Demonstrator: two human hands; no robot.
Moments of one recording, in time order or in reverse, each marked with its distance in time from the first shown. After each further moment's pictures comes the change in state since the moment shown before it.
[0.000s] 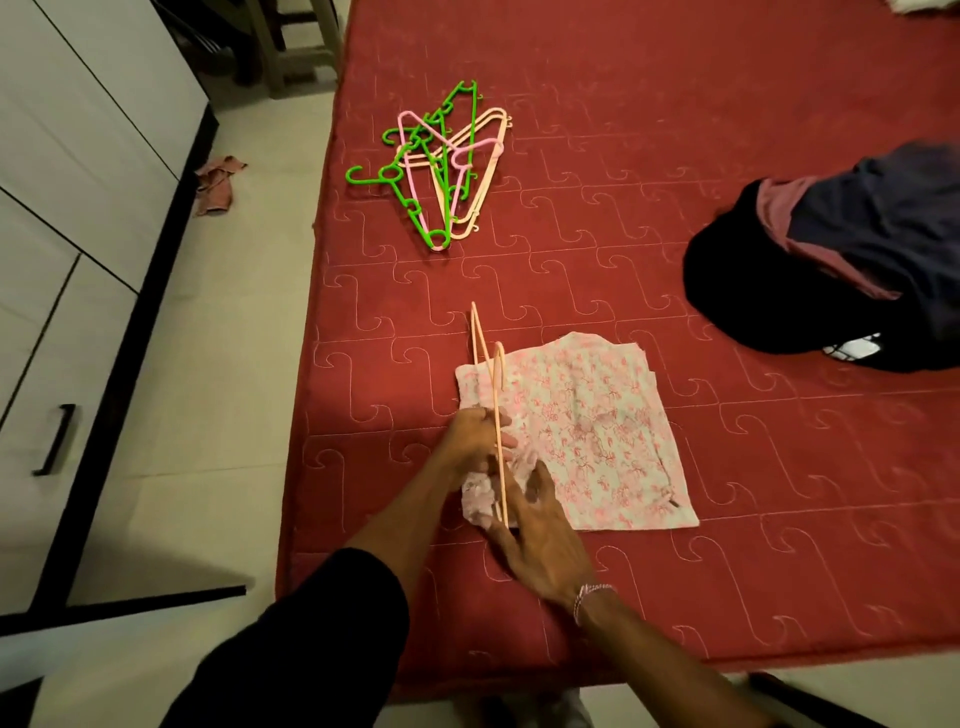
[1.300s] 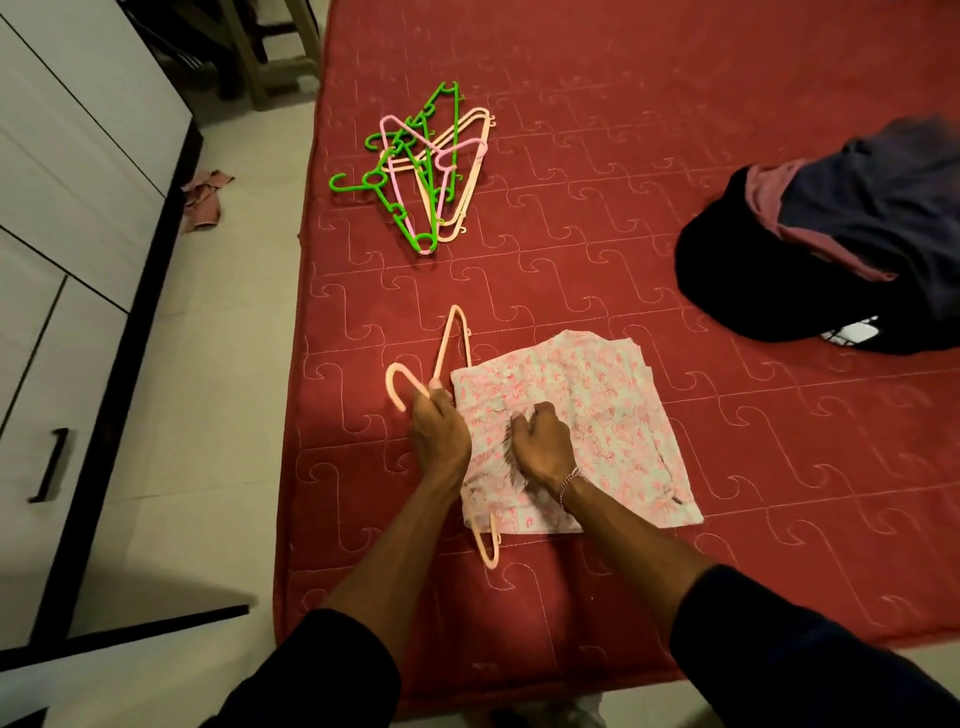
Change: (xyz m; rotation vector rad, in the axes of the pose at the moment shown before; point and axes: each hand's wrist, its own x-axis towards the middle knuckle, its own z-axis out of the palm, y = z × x) left_hand -0.004 0.011 0.000 -0.031 0.691 0.379; right_hand 0.108 -0.002 -0.041 0.399 0.262 0.326
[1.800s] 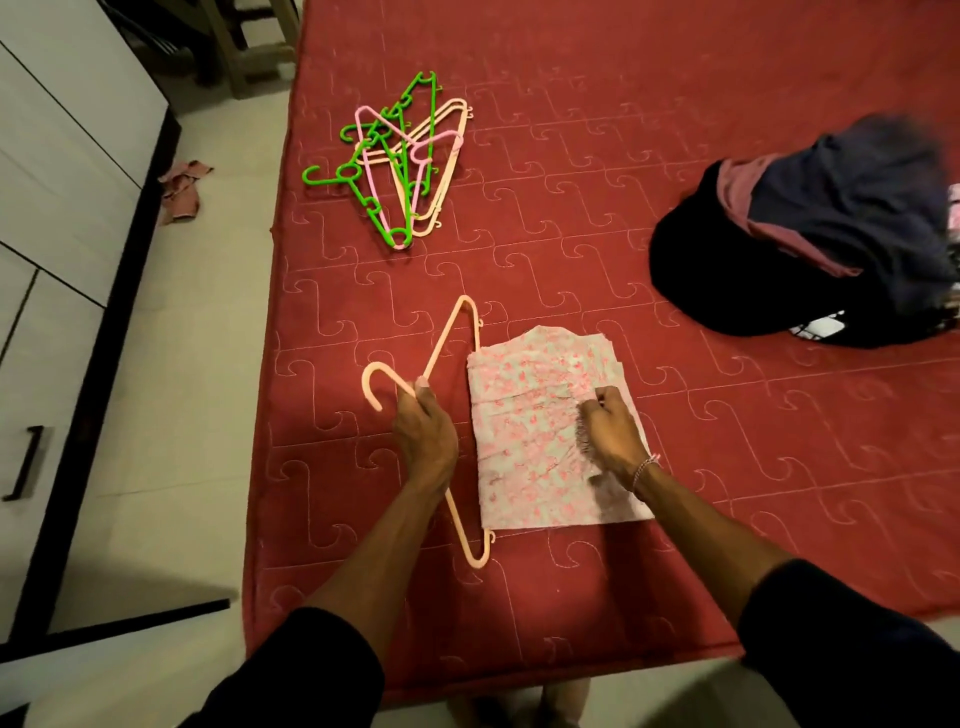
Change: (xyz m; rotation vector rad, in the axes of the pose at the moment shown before) left_hand -0.020 0.006 0.016 0.044 0.007 0.046; right_hand 0.022 0.064 -0.103 0.199 -0.010 0.103
